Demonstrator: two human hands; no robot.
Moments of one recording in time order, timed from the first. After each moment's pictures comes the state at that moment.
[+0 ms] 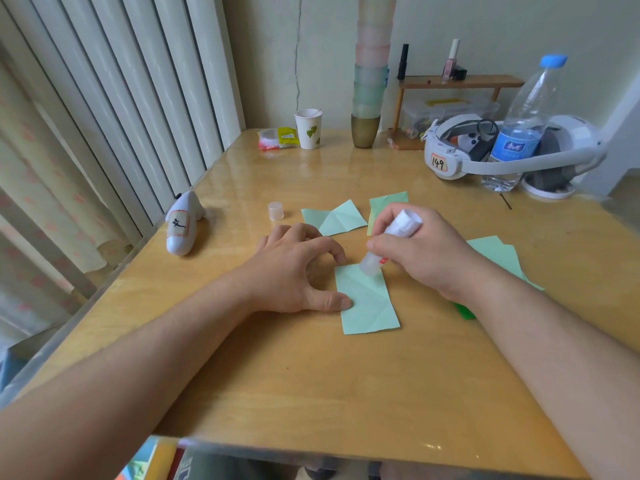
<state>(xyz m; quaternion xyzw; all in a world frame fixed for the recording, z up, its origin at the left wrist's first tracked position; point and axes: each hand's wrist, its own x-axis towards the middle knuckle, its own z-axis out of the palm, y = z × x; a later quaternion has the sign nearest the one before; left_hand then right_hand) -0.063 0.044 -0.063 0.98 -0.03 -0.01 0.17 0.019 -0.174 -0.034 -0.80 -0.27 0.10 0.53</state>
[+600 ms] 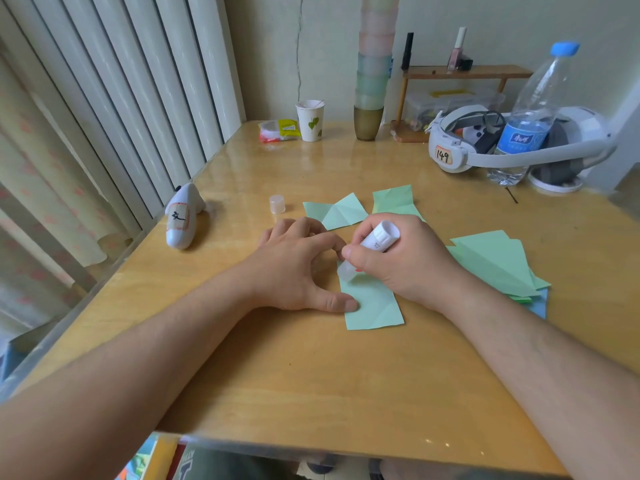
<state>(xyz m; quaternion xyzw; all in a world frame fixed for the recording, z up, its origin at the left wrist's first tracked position) -0.063 0.044 -0.067 0.99 -0.02 0.00 0.16 0.003 -0.155 -0.050 -0.82 -0.31 0.05 0.49</state>
